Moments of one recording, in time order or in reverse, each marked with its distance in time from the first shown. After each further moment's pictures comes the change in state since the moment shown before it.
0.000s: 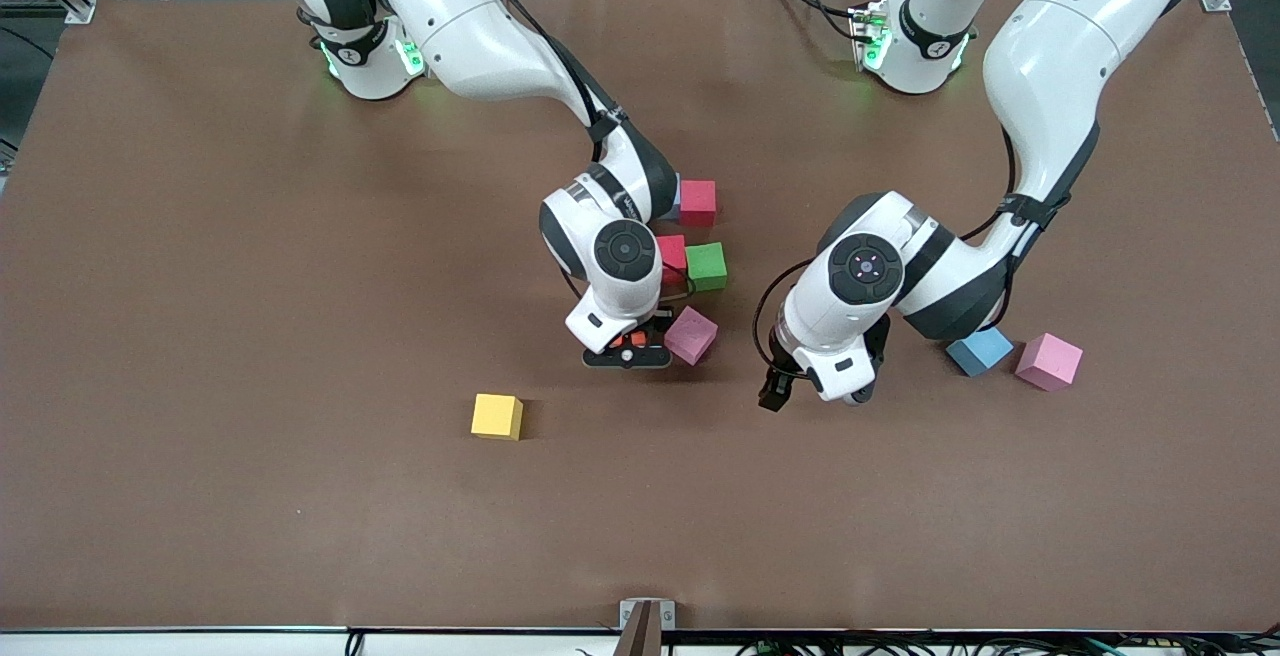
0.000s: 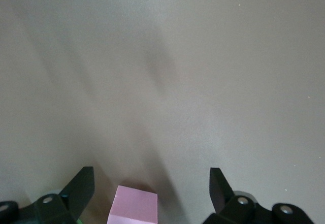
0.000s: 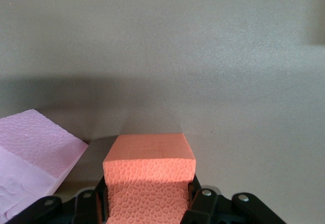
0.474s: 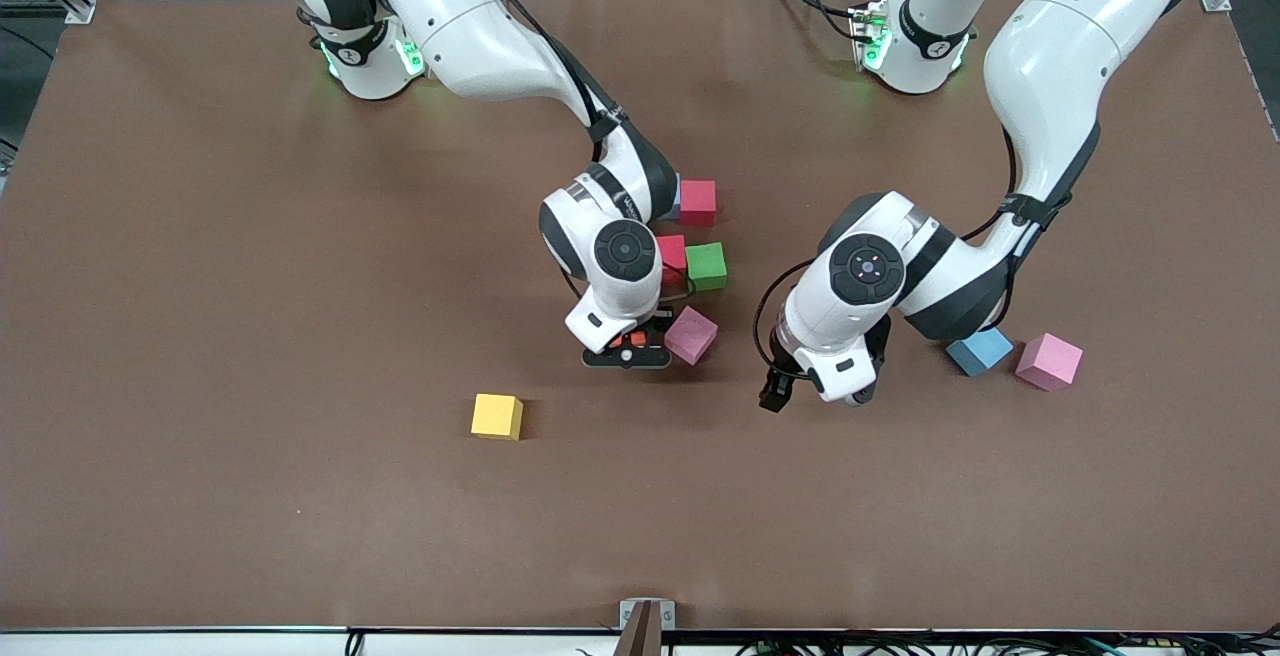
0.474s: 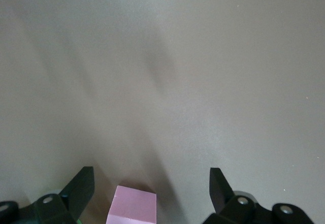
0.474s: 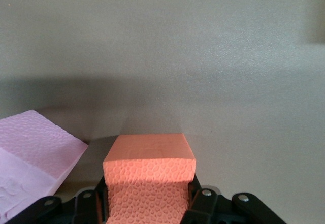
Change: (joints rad) left arm 0.000 0.000 0.000 0.003 0.000 0.000 0.000; right arm 0.000 0.000 0.000 0.000 0.000 0.000 0.006
